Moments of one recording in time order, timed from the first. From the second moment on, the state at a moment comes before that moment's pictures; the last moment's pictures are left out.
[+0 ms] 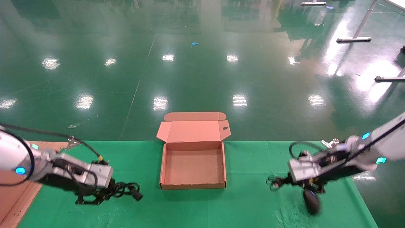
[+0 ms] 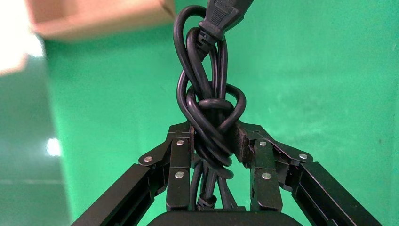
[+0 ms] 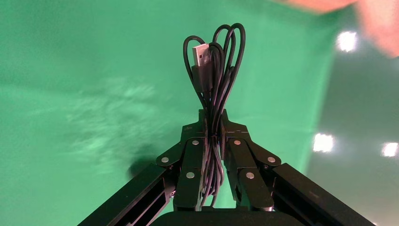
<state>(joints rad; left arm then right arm) -1.83 1.11 0.83 -0.09 1.81 1.36 0.59 1.81 -1.11 -0.79 0.29 -1.85 -1.37 -0.54</state>
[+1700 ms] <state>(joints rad) -1.47 1.31 0.91 -0.84 2.24 0.69 -0.11 1.88 -1.06 -0.75 0.92 -1.78 -1.50 -0.06</state>
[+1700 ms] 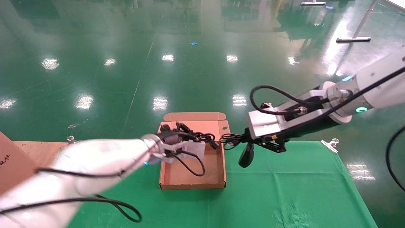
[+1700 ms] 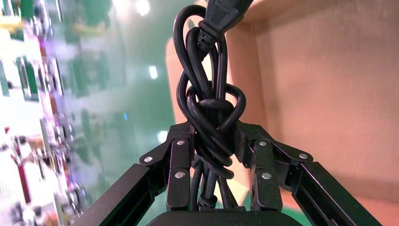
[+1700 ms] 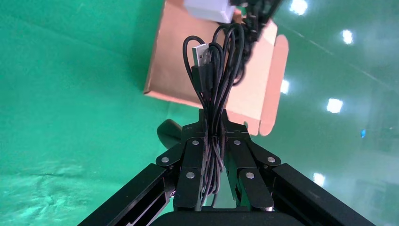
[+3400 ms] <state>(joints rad) -1.47 0.78 0.96 -1.19 1.56 0.77 0.02 1.83 -1.34 -0.84 0.67 -1.79 -1.30 -0.14</state>
